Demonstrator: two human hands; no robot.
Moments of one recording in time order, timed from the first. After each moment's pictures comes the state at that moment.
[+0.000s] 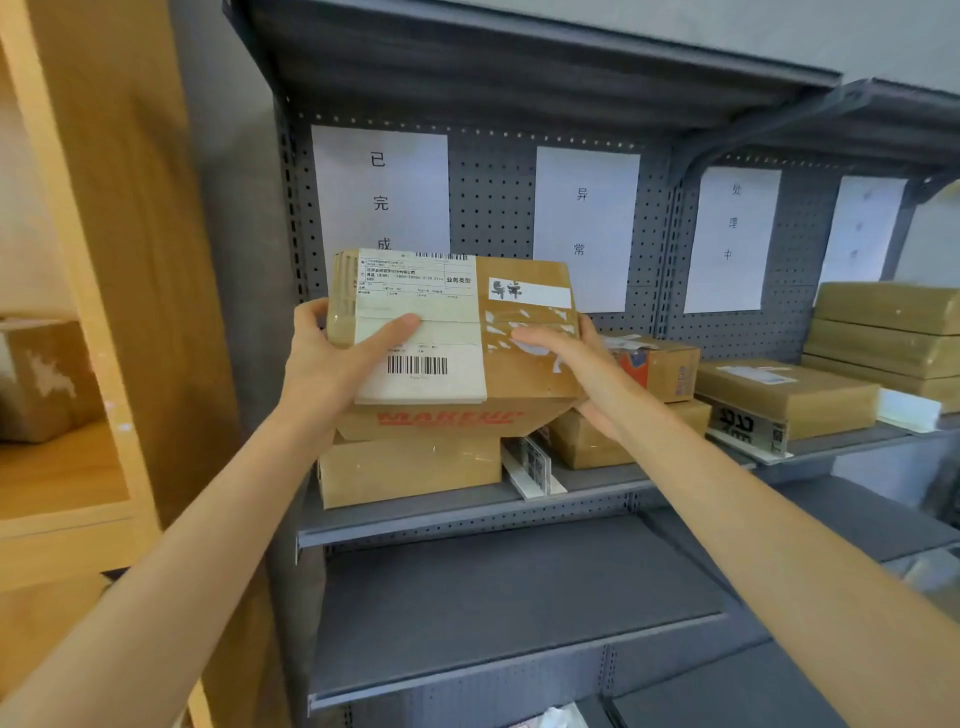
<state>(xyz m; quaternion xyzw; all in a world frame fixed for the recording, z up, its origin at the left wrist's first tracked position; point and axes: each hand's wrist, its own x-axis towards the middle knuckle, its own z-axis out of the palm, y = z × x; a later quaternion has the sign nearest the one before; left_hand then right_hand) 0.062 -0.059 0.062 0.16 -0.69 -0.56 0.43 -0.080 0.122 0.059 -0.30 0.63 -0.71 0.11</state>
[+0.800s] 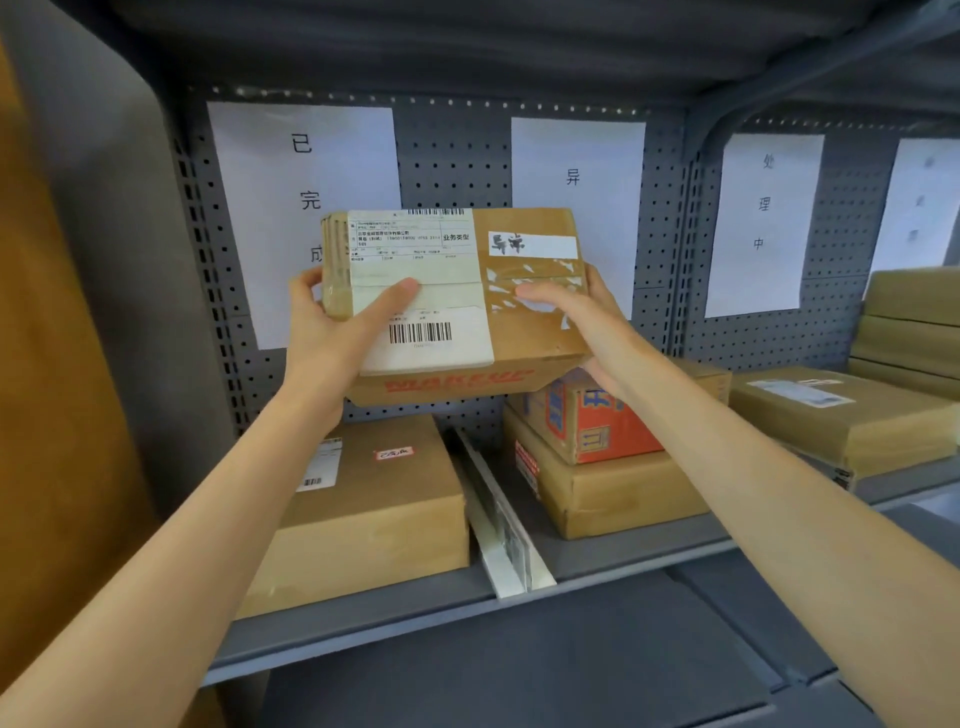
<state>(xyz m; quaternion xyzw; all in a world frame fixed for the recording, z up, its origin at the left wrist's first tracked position) -0.095 -0.064 0.094 0.13 -0.67 -0.57 0.46 -0.241 0.102 0.094 -0.33 0.61 -0.71 0.06</state>
